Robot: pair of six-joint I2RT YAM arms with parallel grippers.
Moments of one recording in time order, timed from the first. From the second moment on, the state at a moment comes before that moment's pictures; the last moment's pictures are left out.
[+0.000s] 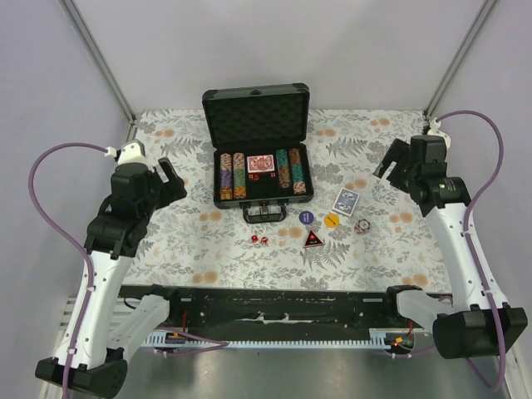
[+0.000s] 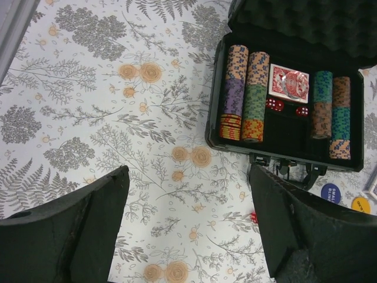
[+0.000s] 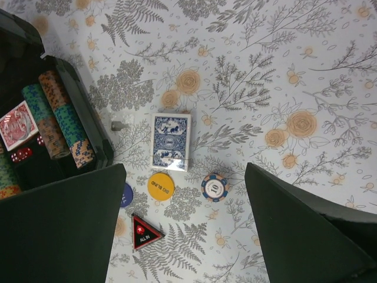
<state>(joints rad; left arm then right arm) -0.19 0.83 1.11 -0.80 -0.25 -0.42 0.05 1.10 1.16 -0.74 0.18 0.50</state>
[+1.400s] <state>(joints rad) -0.19 0.67 0.94 -0.80 -0.02 -0.49 1.09 1.71 1.22 -0.55 0.38 0.82</state>
